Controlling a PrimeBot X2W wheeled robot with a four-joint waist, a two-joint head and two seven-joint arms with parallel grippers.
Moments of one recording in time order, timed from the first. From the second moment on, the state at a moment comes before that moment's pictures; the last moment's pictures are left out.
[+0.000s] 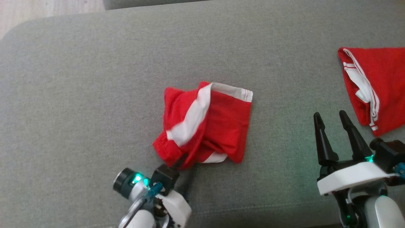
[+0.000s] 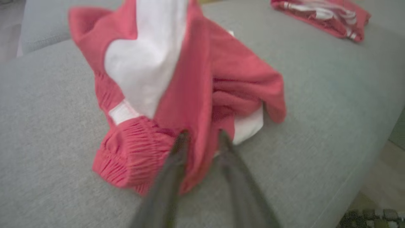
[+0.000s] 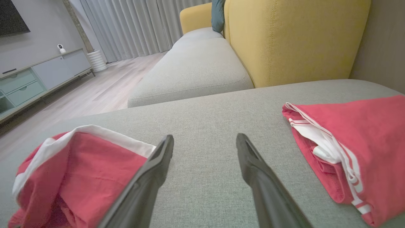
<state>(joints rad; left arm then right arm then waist) -0.17 0.15 -0.66 0.33 -0.13 0.04 -0.12 0.03 -0.06 0.01 -0.09 0.25 0.13 0.06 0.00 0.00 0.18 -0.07</state>
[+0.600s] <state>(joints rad) -0.09 0.16 -0.39 0.09 -0.28 0.16 -0.25 0.06 -0.09 0.00 -0.12 0.22 0.13 0.12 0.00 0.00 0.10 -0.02</state>
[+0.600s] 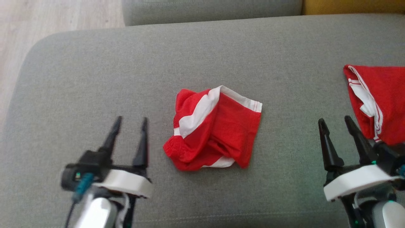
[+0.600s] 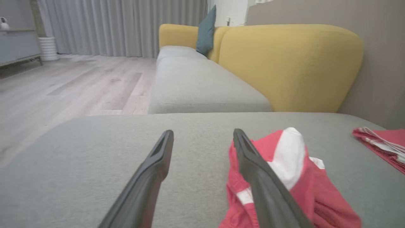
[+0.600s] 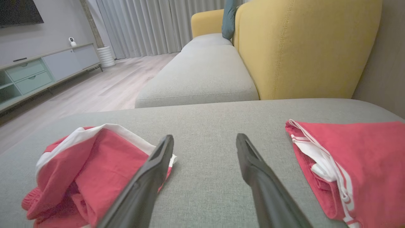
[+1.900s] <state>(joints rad) -0.22 0.14 -0.38 0.04 -0.24 0.14 -0.25 -0.15 -0.21 0.12 0.12 0.26 0.13 0.16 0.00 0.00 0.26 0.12</state>
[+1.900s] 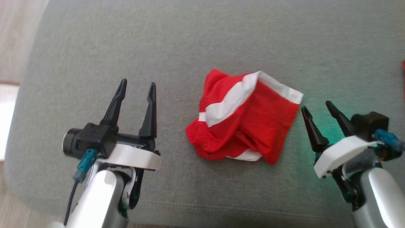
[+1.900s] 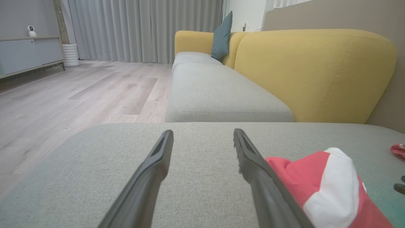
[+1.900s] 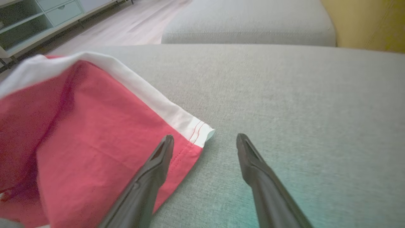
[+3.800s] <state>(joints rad) -0.03 0.08 -0.17 0.07 -0.17 0.08 -0.26 0.05 -0.16 -0.01 -0.06 0.19 0.13 -0.01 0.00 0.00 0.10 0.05</state>
